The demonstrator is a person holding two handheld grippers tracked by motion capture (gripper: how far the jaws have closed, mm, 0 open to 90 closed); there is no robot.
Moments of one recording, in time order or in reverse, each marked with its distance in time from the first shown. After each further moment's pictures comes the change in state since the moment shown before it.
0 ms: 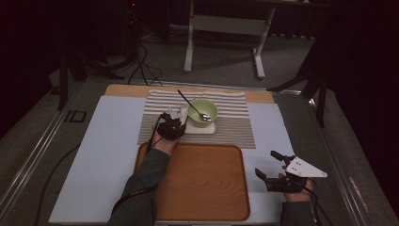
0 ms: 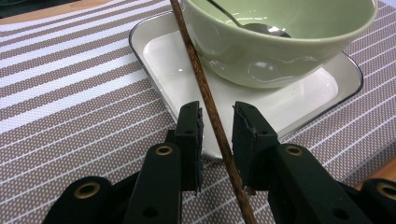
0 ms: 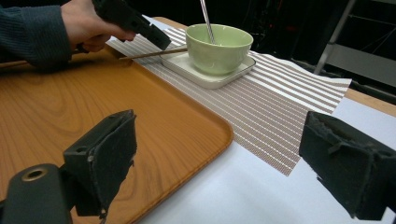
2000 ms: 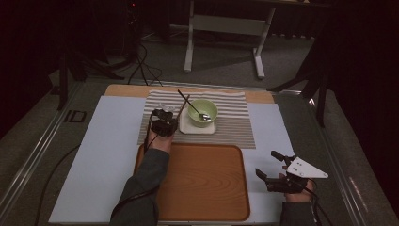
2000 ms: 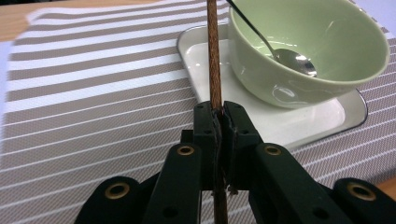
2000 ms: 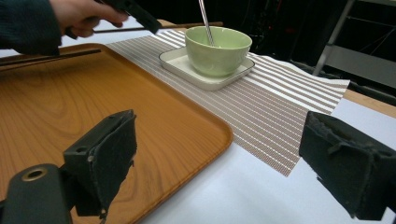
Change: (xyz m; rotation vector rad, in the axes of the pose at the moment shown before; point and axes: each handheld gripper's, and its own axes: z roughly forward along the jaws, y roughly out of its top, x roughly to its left) left arm 0.005 0.014 -0.033 0.017 0.097 -0.171; right arm 0.001 0.000 -0.002 -0.007 -0.004 0.007
